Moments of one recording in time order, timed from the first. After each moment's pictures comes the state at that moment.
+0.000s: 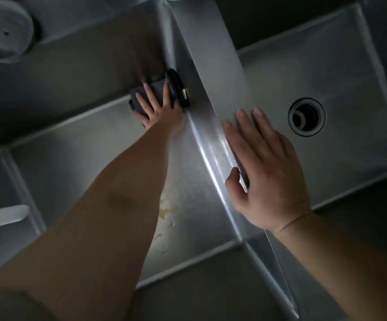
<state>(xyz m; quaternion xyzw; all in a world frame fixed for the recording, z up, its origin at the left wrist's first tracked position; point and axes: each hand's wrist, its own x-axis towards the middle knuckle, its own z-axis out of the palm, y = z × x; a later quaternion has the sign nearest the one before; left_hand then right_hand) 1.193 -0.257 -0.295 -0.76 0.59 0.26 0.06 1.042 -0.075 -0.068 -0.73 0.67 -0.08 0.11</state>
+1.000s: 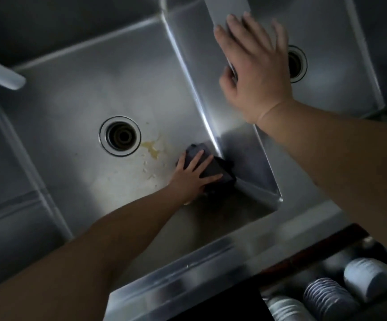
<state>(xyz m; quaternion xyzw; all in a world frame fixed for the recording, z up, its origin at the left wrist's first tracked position) 1.238 0.064 -0.264 -0.24 0.92 0.21 0.24 1.056 -0.064 -0.050 -0.73 0.68 0.03 0.04</state>
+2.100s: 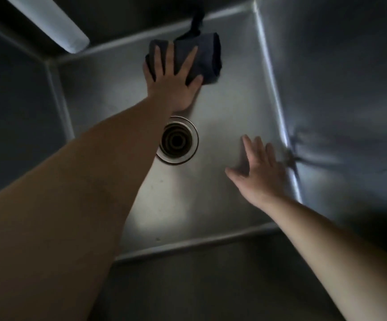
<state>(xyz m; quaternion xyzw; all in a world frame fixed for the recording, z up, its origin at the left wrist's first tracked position) 1.353 -0.190 -0.294 -0.66 0.73 0.15 0.08 1.158 0.016 -0.253 -0.55 0.74 0.06 0.38</state>
